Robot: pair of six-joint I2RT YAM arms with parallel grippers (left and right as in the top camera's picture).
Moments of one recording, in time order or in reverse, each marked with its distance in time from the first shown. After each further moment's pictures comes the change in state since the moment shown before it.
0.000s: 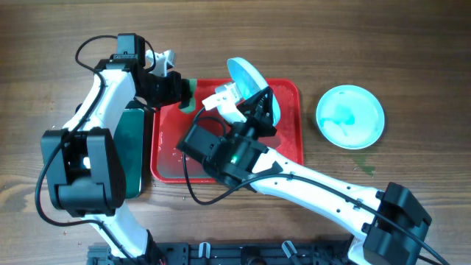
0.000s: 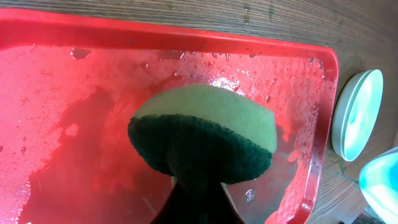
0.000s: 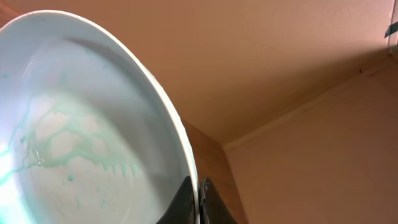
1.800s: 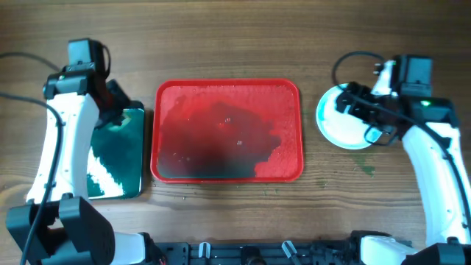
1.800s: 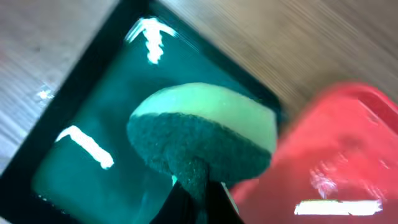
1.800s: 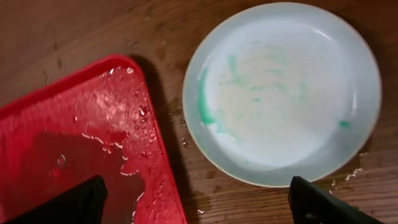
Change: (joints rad) left arm 0.157 -0.326 -0.064 -0.240 -0.767 -0.393; right arm -1.096 -0.343 -0.214 -0.092 -1.637 0.100
